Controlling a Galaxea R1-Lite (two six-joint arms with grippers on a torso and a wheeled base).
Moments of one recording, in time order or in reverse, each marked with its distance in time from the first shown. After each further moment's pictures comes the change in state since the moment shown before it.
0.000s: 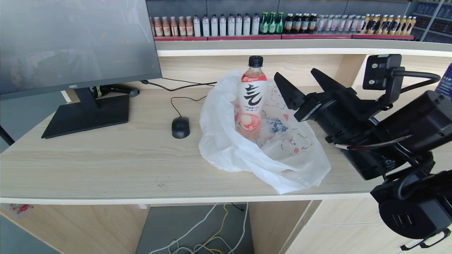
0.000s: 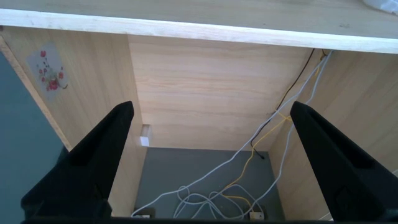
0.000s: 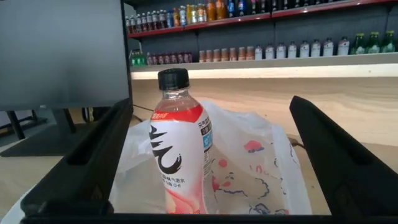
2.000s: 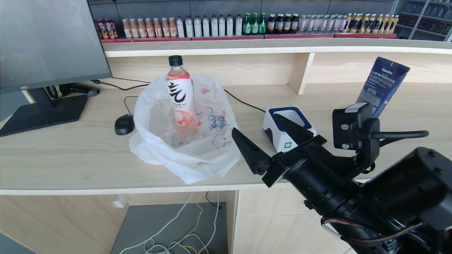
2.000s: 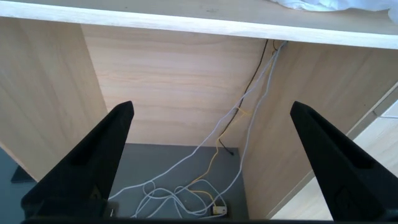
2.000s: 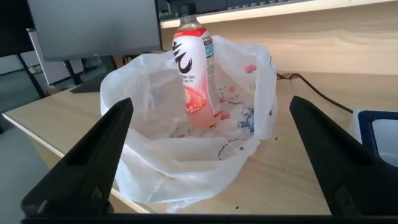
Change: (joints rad) left arm 0.002 0.000 0.000 0.001 0.000 -0.020; right arm 0.329 -0.029 0.201 -0.012 -0.173 -0.012
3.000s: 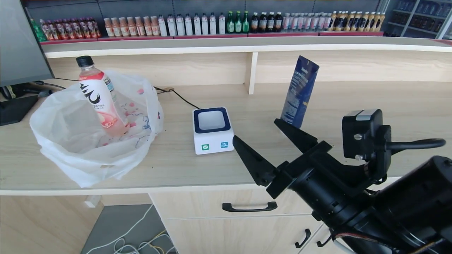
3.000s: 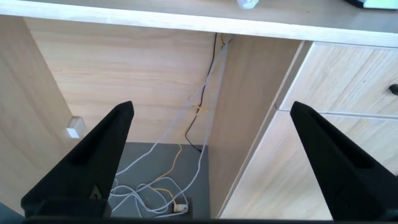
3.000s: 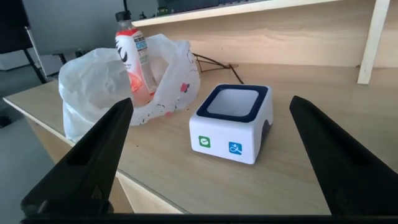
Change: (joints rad) left arm 0.000 0.000 0.000 0.000 0.000 -0.003; right arm 0.030 -0.032 0.046 0.000 0.000 0.002
